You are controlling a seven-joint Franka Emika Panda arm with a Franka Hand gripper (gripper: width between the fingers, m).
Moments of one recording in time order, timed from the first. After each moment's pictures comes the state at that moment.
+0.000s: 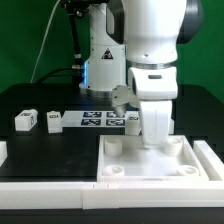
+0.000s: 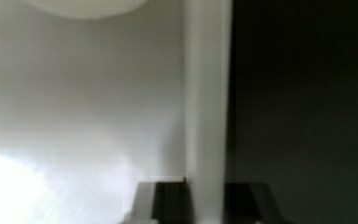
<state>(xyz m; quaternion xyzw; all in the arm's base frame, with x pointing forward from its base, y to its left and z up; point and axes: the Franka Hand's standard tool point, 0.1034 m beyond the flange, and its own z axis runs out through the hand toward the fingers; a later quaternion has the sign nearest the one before) 0.493 0.070 0.012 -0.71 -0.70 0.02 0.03</state>
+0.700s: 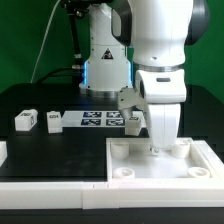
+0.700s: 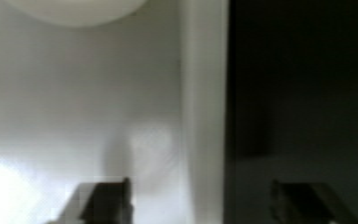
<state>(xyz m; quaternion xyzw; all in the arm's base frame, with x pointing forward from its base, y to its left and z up) 0.494 0.074 0.011 -0.71 -0.70 0.02 0.04</state>
